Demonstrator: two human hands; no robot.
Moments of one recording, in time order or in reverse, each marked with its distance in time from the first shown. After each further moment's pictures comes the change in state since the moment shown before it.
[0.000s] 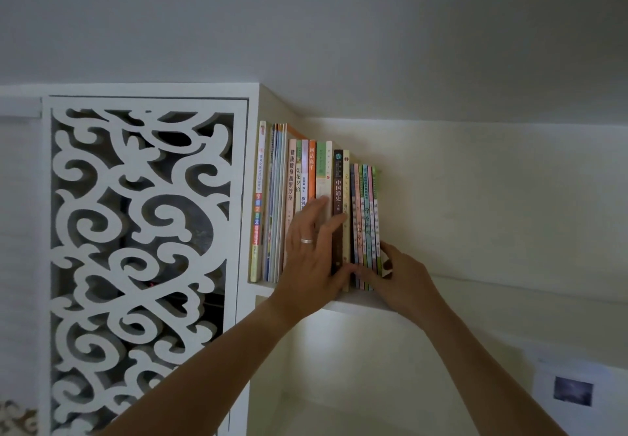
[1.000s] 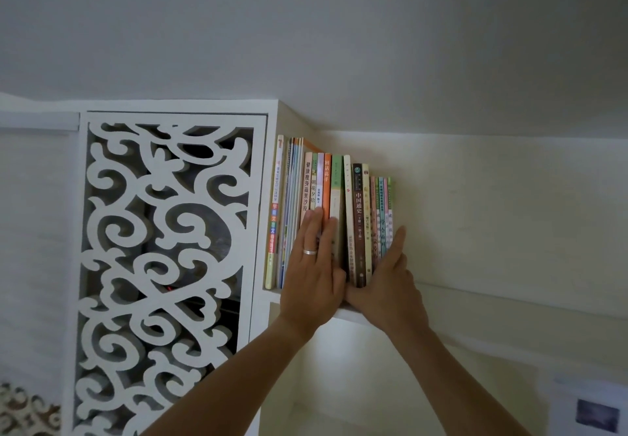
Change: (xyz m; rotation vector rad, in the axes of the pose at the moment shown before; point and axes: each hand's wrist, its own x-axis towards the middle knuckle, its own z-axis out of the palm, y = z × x) left_hand -0.013 0.005 -0.008 0.098 0.075 -0.119; right_hand -0.004 -0.032 0.038 -0.088 0.189 0.046
